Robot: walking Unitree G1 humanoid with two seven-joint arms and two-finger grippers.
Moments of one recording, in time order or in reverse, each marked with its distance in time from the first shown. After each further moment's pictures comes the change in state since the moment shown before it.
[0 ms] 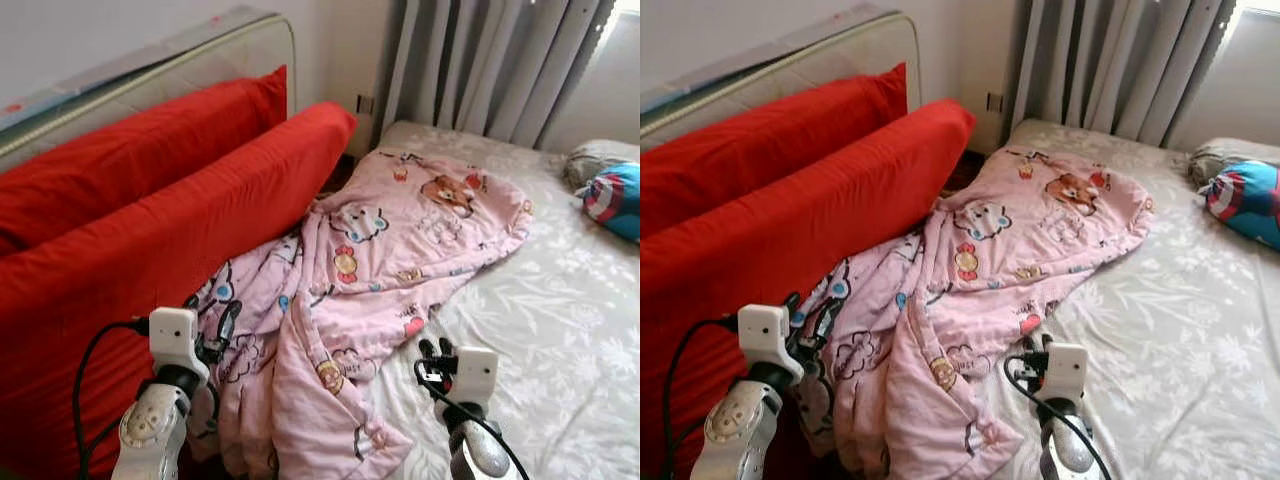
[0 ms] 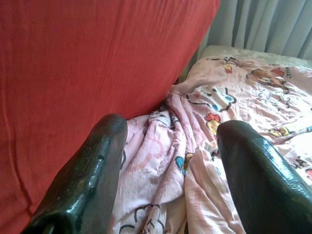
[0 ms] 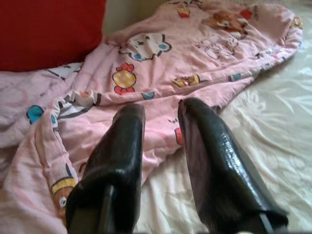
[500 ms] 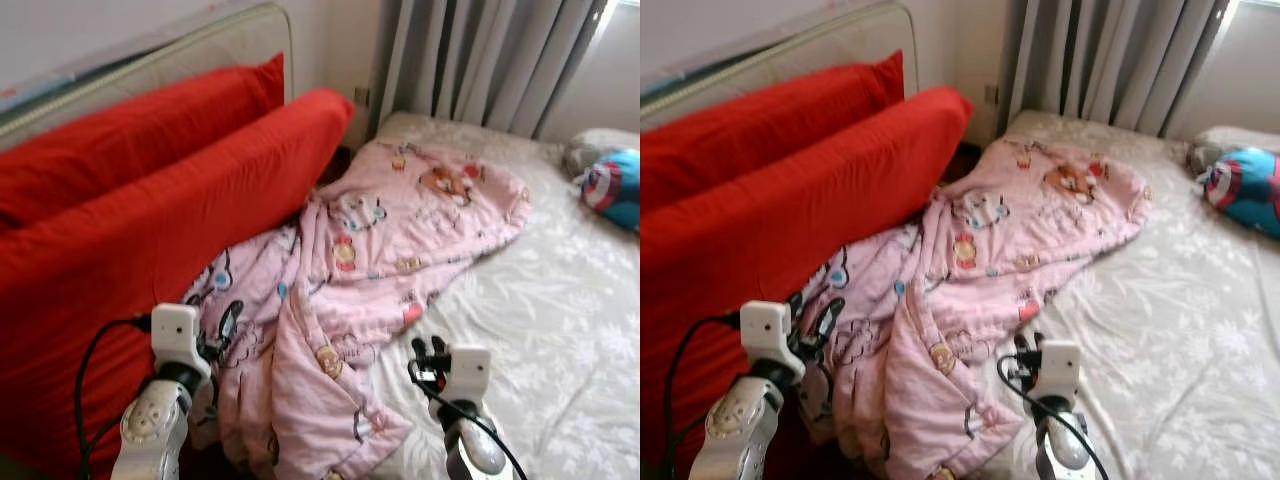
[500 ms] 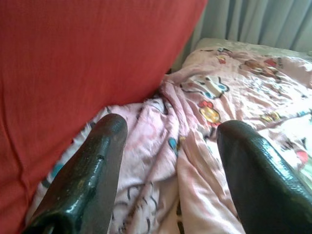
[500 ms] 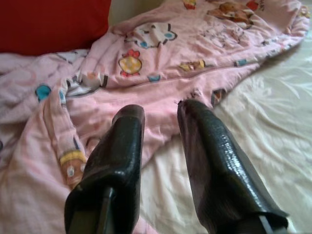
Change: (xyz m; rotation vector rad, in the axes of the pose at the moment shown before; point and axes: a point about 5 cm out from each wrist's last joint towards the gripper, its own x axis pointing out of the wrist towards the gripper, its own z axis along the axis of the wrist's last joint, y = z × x) left arm 0.002 -0.003 0.004 -0.006 0.008 -0.007; right arm -0.001 0.009 0.001 0.001 0.000 0.045
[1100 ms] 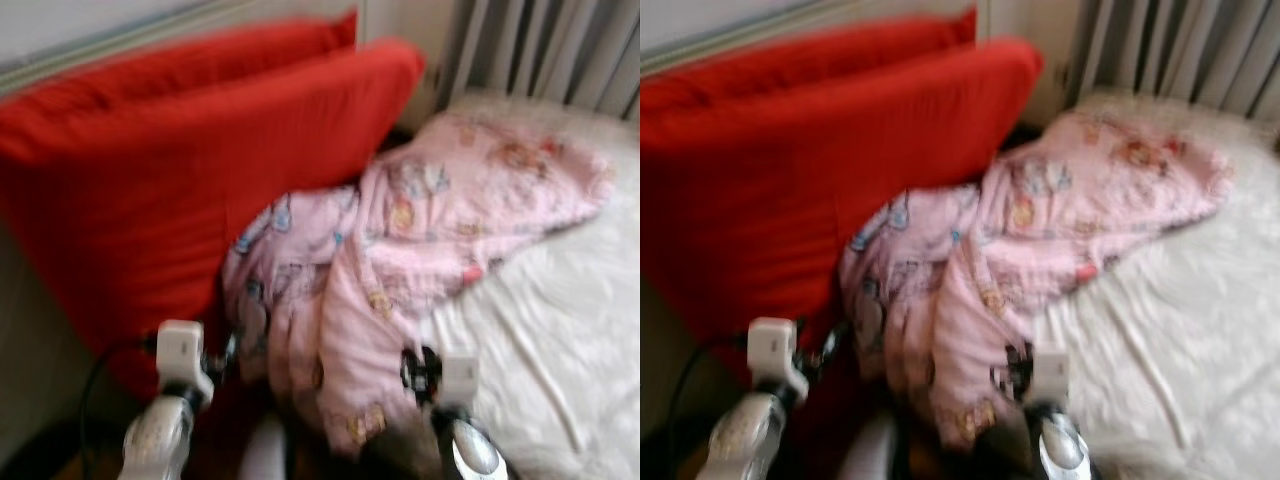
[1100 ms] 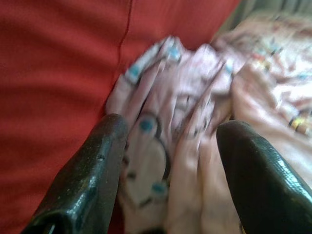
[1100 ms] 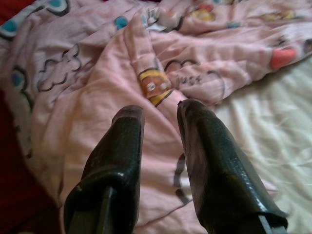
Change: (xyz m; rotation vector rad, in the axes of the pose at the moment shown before) left arm -0.004 -0.001 -0.010 -0.005 0.059 0.001; right arm 0.000 0.006 -0.005 0.005 0.029 0.042
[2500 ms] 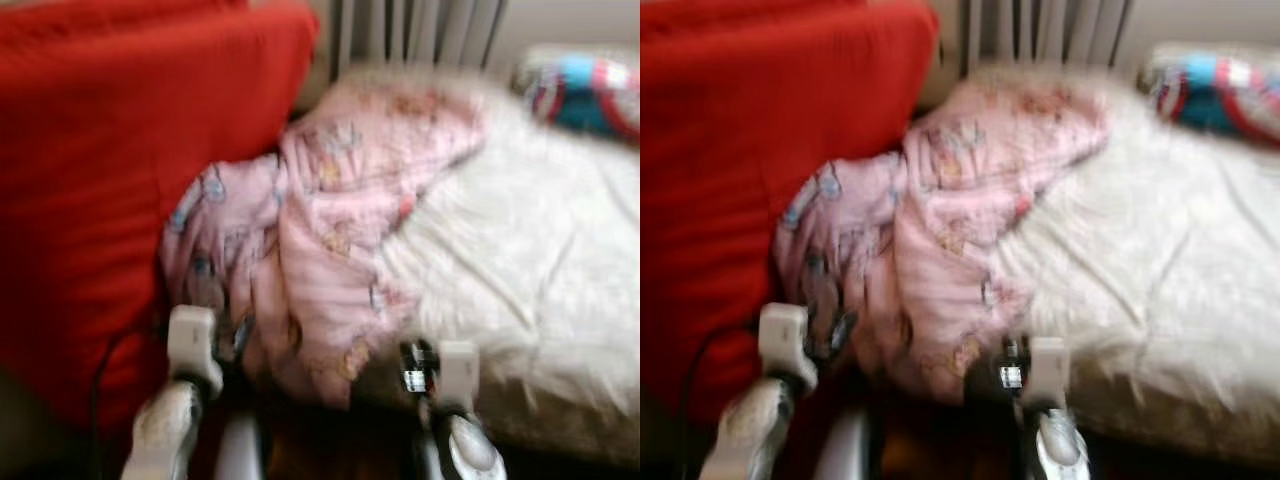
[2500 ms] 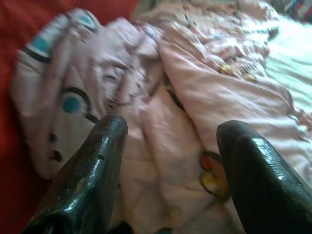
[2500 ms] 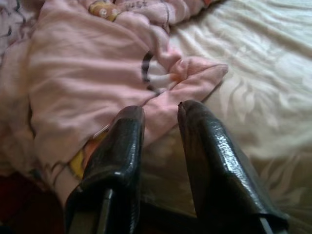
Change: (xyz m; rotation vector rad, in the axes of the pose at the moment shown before) left arm 0.006 -0.007 0.003 0.016 0.004 -0.037; right arm -0.001 0.004 -0.006 0.004 0.015 0.027
